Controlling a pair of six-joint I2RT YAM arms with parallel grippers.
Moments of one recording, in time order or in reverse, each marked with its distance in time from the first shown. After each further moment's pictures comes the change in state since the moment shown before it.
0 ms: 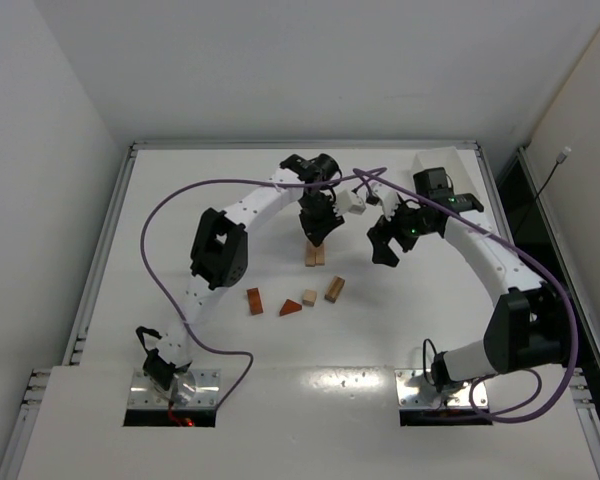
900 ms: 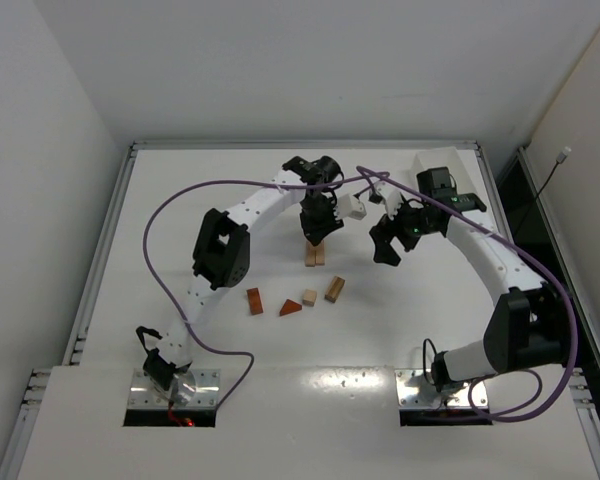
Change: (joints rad) left arm -0.010 0.017 0.008 0.003 -0.047 0.094; right arm -0.021 0.000 0.000 -0.003 -0.018 0.004
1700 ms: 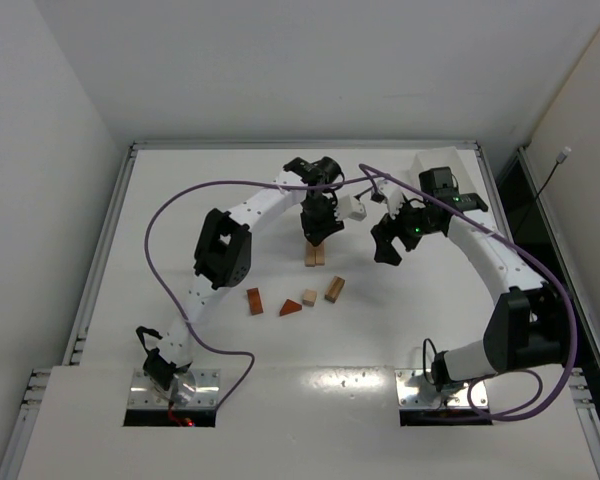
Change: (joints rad) left arm 0.000 0.016 0.007 0.016 -0.008 0.023; right arm -0.016 0.001 0.000 -0.002 -0.012 0.006
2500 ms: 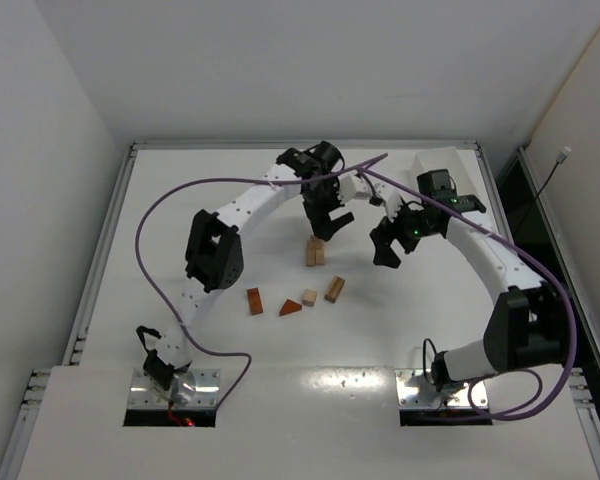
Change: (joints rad) left arm -0.002 -0.073 0.000 0.068 -0.004 -0.139; right arm 0.008 0.006 -0.010 0.000 -0.013 -0.018
